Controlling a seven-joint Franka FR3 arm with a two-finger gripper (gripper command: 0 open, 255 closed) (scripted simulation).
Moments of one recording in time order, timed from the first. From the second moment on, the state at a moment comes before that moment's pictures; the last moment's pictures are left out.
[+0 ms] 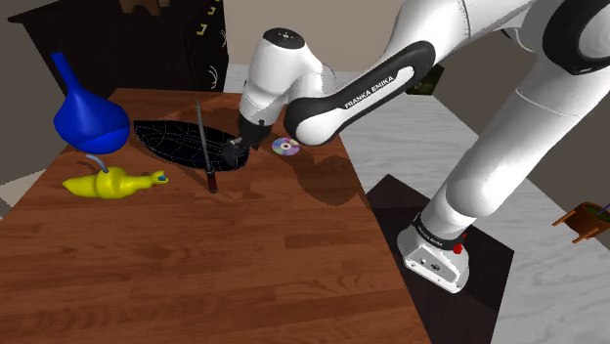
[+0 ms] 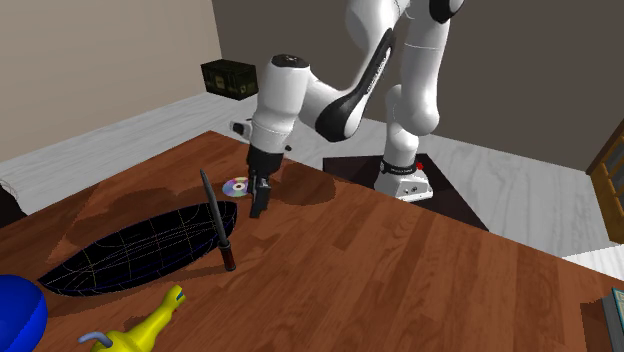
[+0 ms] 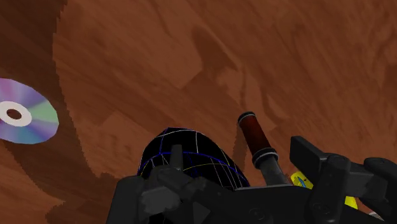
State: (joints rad) arm 0.02 -0.01 0.58 -2.30 -0.21 2.59 0.58
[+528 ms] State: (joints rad) arm 0.12 0.26 0.53 -2.08 -0.58 2.63 0.90
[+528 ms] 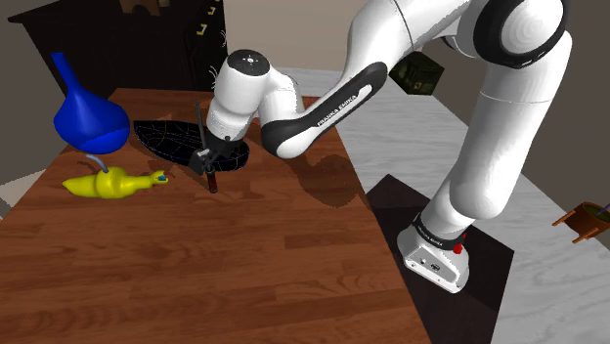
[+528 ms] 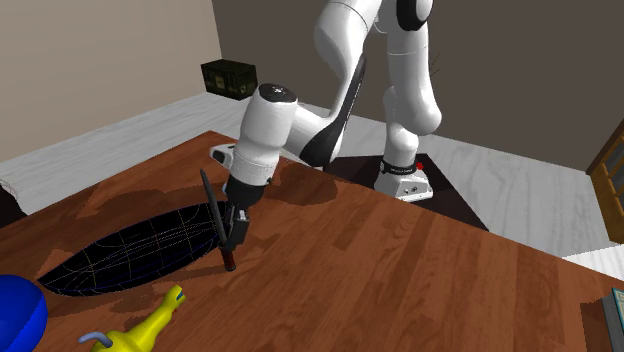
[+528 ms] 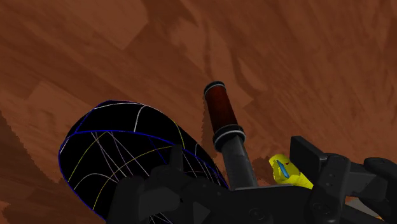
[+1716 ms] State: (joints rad) arm 0.15 0.34 0.49 -2.05 -0.66 2.66 0.95
